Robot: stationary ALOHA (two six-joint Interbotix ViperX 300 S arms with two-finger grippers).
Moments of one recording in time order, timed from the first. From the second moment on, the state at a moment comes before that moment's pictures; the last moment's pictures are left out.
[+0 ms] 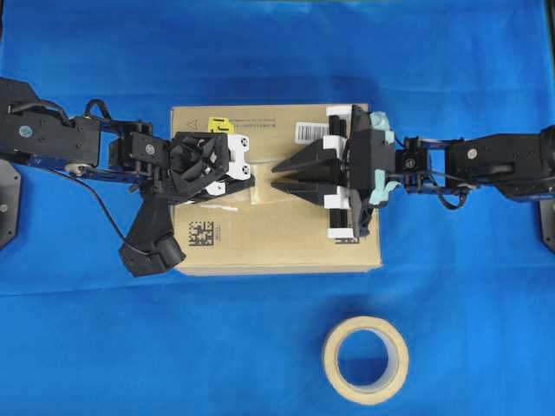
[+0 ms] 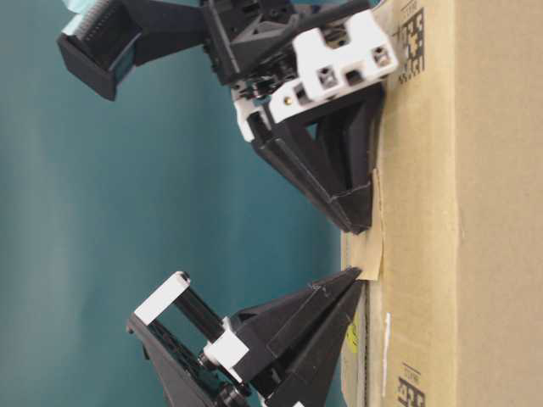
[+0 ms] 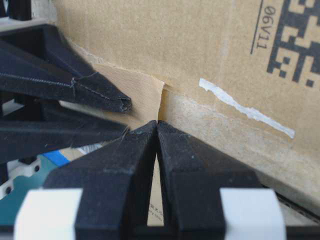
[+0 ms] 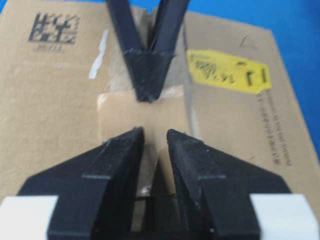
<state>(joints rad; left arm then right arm) 0.03 -0.12 0.67 -0.03 0.17 1.60 -0.05 0.05 0.78 0.01 -0.52 0.00</state>
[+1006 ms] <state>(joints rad) 0.05 -0.09 0.64 -0.03 0.17 1.57 -0.05 0.07 0.73 0.03 -0.40 0.01</state>
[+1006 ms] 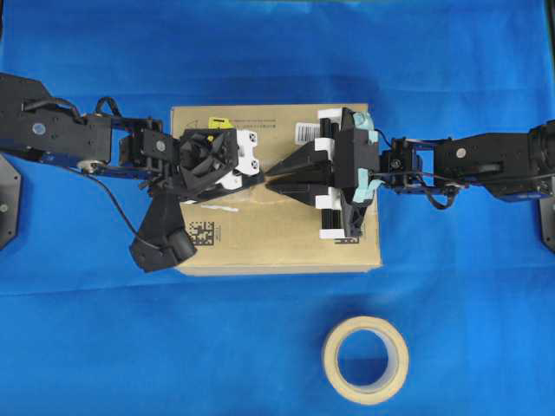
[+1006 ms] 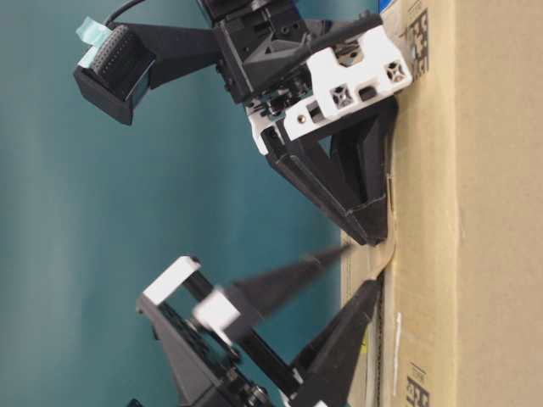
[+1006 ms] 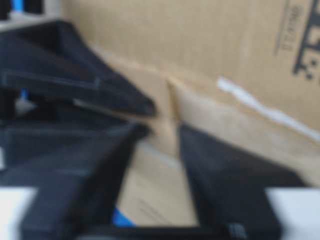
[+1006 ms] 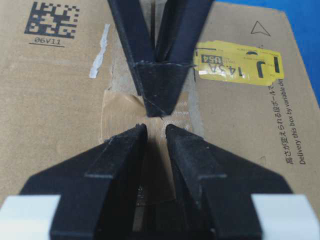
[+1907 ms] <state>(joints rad) 0.05 -0.07 0.57 -0.02 0.37 1.59 -0.05 0.07 0.73 0.03 -0.38 0.01</state>
